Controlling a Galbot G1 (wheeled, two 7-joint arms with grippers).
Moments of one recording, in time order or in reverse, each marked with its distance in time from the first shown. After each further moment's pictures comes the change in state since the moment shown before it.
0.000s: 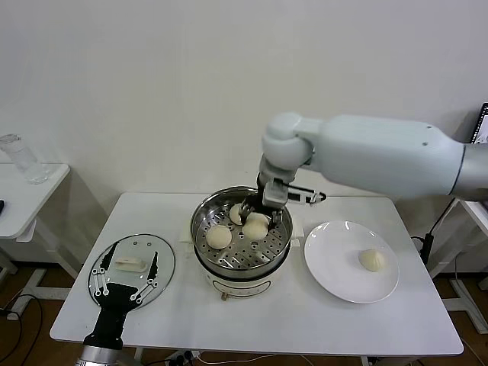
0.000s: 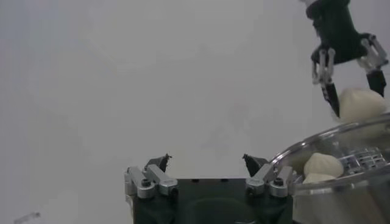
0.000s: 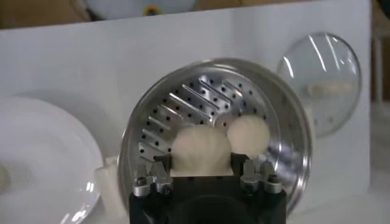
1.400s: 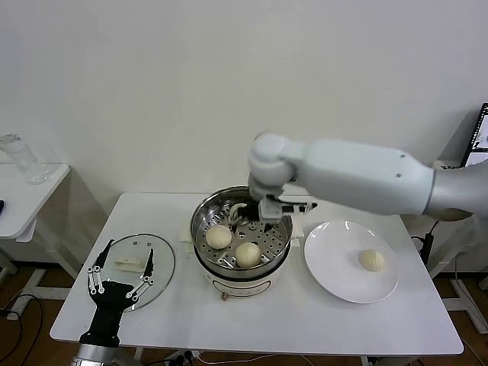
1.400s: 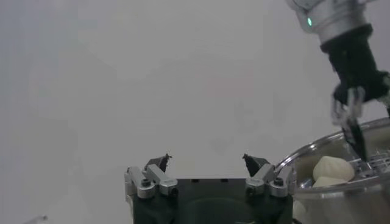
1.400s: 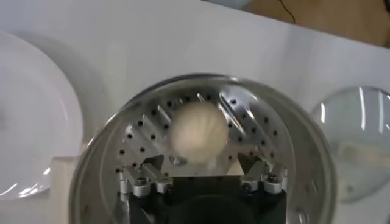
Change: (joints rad) left arm -0.008 0.001 -0.017 0.003 -0.007 -0.010 0.000; right arm -0.104 -0.053 0.208 -0.036 -0.140 0.045 -0.046
